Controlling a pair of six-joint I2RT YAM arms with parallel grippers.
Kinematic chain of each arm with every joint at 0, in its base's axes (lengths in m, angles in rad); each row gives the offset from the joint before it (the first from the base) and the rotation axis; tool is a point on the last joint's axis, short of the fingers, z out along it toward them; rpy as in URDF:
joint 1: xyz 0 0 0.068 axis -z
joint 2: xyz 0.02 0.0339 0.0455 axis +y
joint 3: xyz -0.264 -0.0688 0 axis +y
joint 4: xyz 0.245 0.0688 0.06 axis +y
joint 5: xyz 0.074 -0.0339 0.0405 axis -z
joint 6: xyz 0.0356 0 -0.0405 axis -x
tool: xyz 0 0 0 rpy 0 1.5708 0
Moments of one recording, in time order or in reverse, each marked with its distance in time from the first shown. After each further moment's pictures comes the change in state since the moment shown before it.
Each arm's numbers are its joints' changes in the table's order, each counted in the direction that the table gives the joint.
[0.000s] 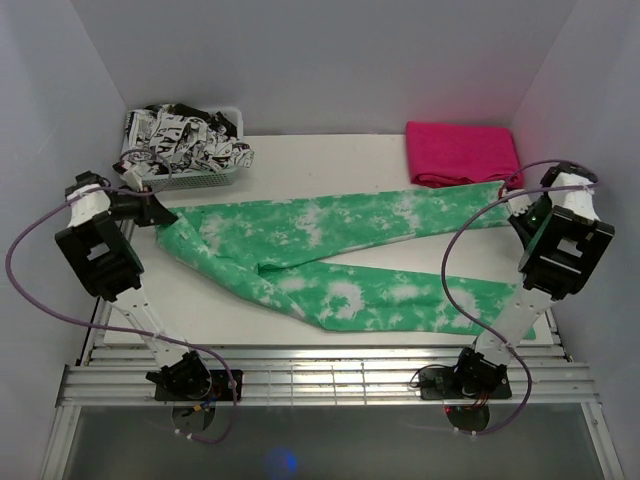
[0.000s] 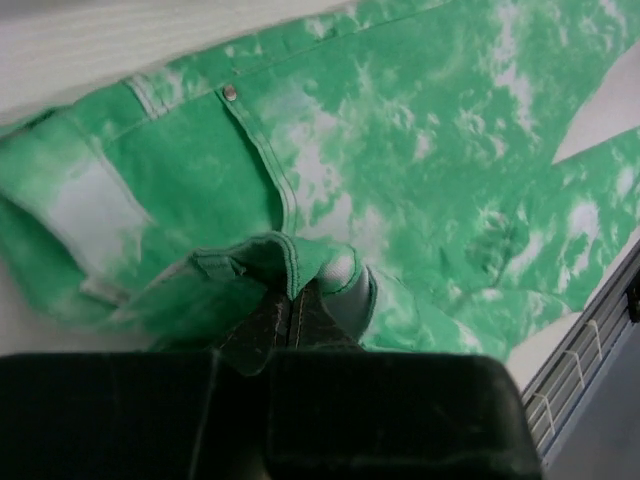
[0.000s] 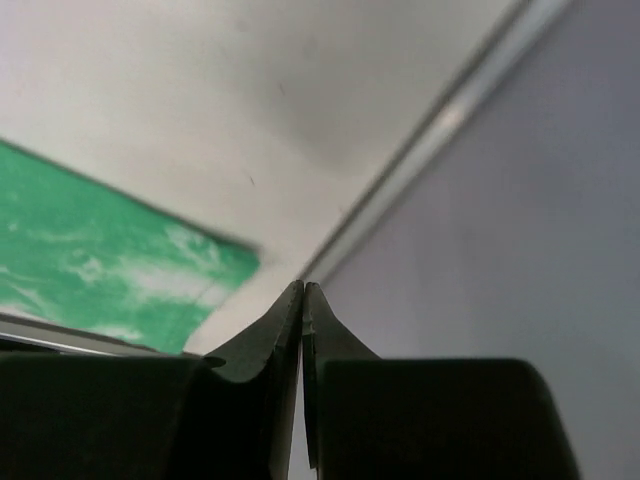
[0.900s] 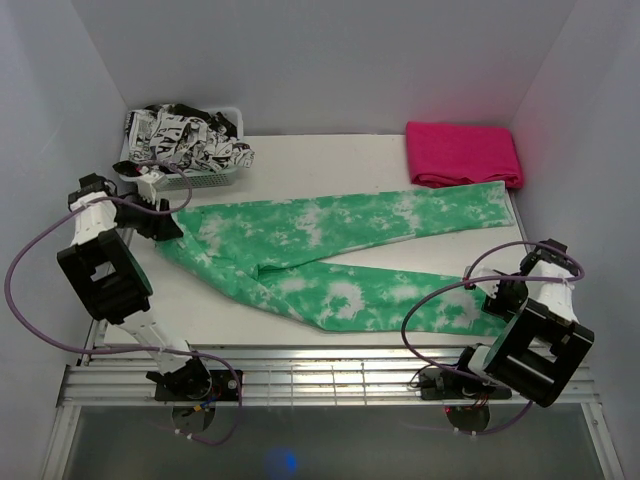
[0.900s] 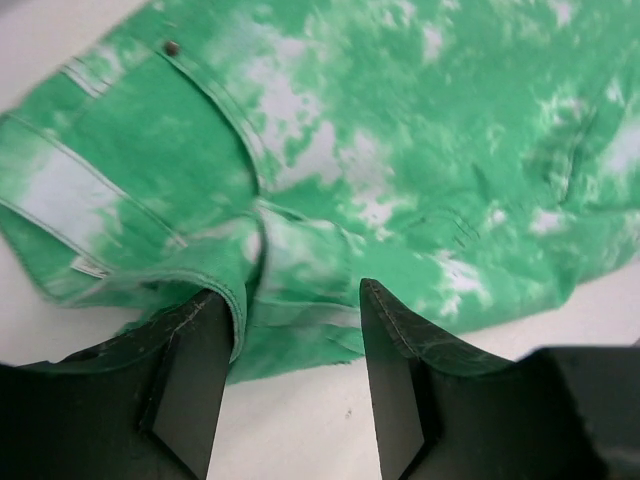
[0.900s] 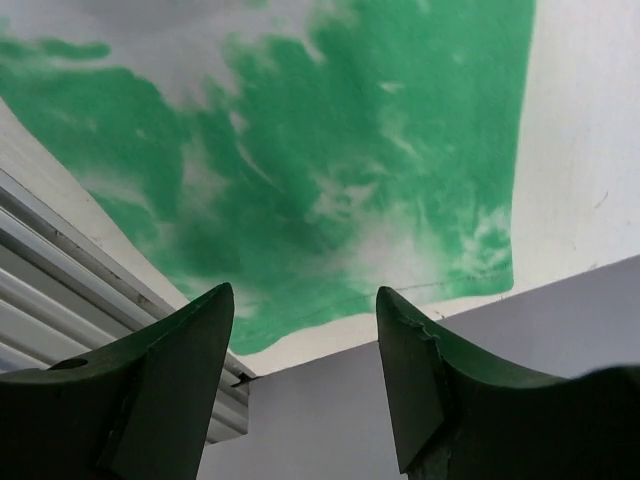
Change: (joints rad) left arm 0.093 -0.205 0.180 -0.095 -0.186 -0.178; right arm 0.063 -0.689 0.893 -0.257 -0.087 0.747
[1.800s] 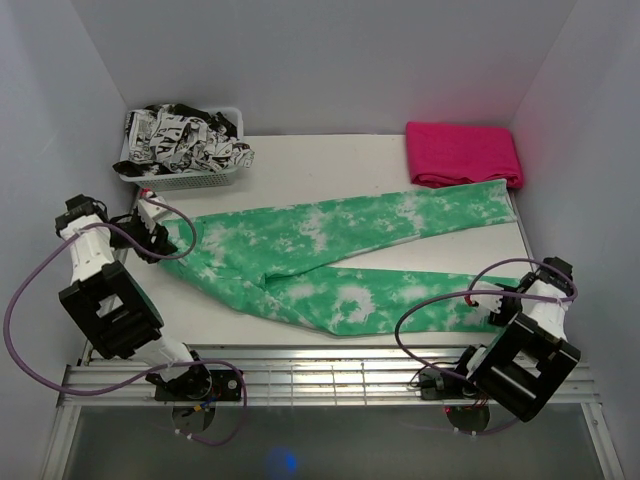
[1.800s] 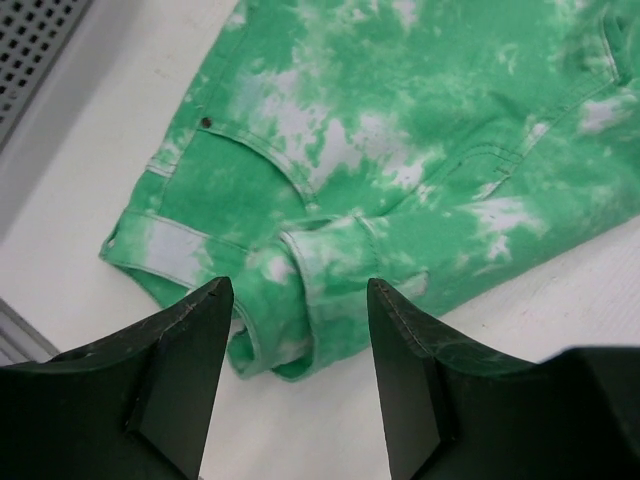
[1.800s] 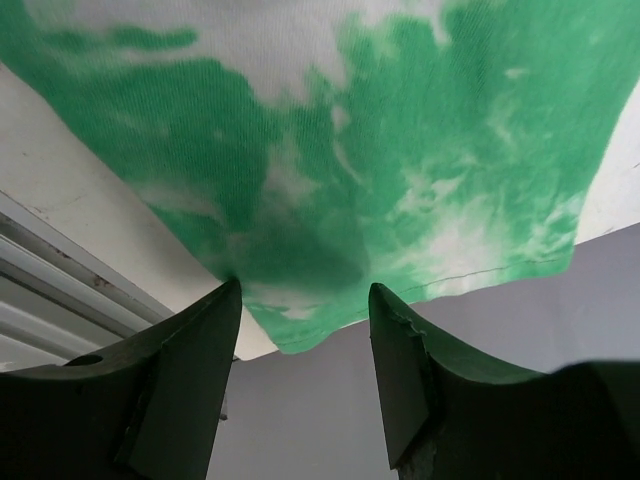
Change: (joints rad) left arm -0.082 -0.300 0.252 0.124 0.072 -0.648; right arm 0.087 -0.137 0.181 -0.169 0.033 0.217
